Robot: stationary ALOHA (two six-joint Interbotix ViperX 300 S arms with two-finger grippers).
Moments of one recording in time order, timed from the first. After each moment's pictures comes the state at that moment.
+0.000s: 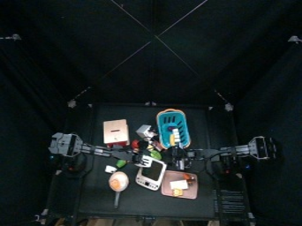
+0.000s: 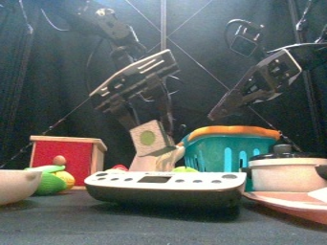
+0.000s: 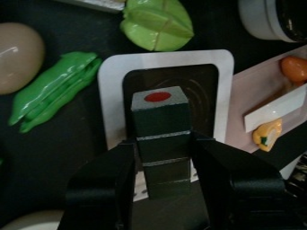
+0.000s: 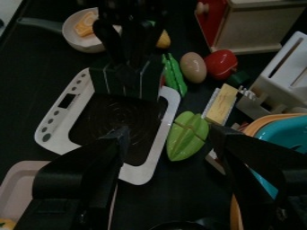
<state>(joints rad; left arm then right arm) -0.05 0.14 0.34 0.06 0.60 -1.32 -0.05 -0.35 1.03 -0.13 -0.25 0.04</state>
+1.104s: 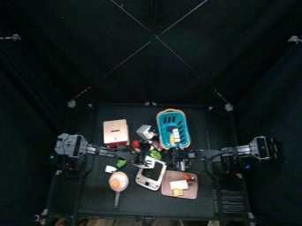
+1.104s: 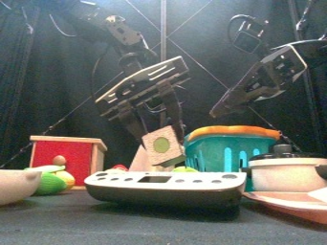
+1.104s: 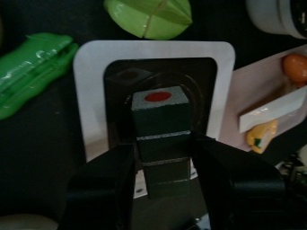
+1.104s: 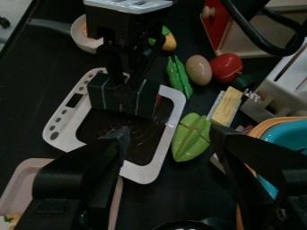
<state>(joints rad) -0.04 0.20 0.31 -0.07 0.57 -1.28 -0.04 -0.36 1.04 -0.13 -0.25 0.04</state>
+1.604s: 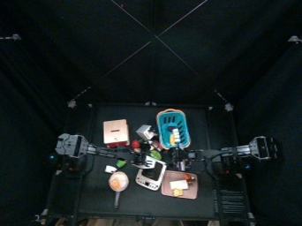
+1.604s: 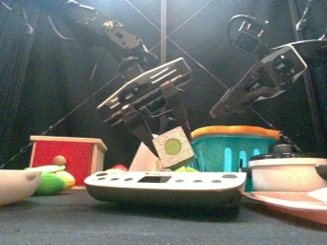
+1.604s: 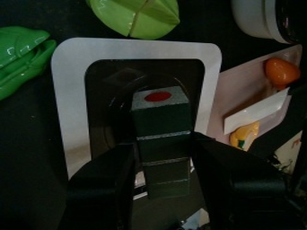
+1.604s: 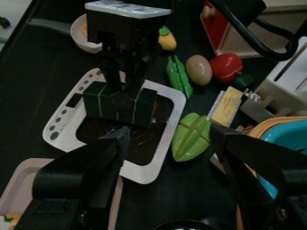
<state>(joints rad) -0.04 0.21 0.34 -0.10 0.47 -1.28 -0.04 -0.37 1.04 -0.13 -0.25 0.04</state>
